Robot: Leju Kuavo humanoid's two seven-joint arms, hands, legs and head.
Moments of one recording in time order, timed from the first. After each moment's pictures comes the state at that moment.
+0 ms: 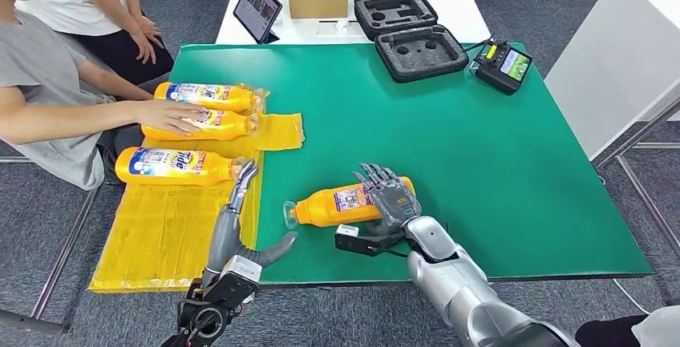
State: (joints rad) left arm -0.12 -0.06 -0.45 -1.34 -0.25 0.58 -0.70; right arm -0.56 0.08 0.19 -0.46 1.32 -0.54 -0.33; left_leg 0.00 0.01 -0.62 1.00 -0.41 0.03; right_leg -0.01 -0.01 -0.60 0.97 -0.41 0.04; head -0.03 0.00
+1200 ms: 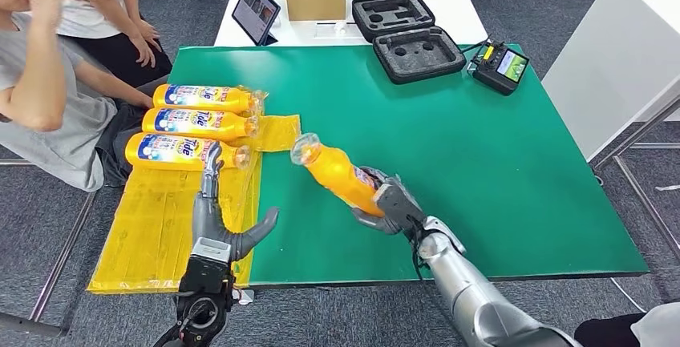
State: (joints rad) left arm -0.14 -0.05 -0.47 -1.44 -0.06 0.70 -0.70; right arm -0.54 0.08 0.05 -0.52 0.45 -0.03 -0.70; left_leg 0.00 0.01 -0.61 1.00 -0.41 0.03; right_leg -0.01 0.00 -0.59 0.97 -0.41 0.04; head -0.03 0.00
